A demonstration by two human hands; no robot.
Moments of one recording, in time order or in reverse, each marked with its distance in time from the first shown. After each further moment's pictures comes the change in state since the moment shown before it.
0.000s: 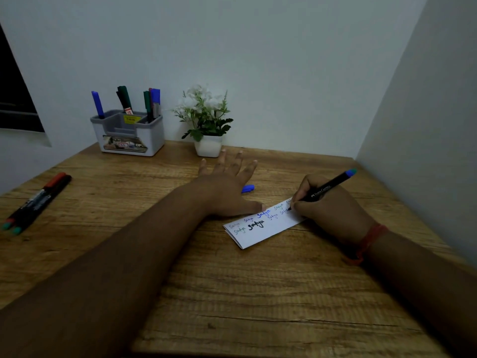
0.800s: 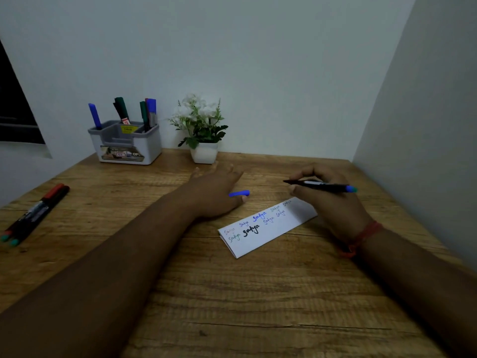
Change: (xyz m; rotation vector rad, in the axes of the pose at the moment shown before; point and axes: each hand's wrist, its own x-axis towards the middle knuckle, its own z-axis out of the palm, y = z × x) left_hand 0.001 -0.011 -0.003 -0.090 0.087 -0.013; right_hand 0.010 0.004 -0.006 0.278 0.145 -0.097
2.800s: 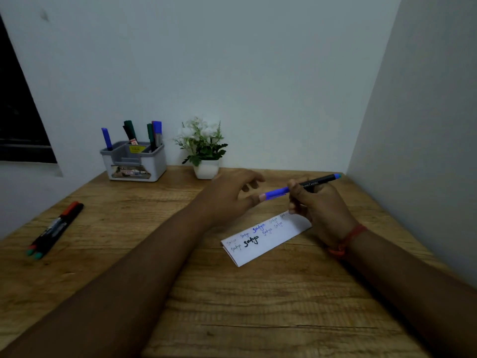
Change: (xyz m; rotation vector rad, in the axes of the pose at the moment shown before) left_hand -0.018 0.028 -0.018 -0.401 0.407 0.312; right_hand 0.007 -0.006 0.006 0.403 -0.061 0.124
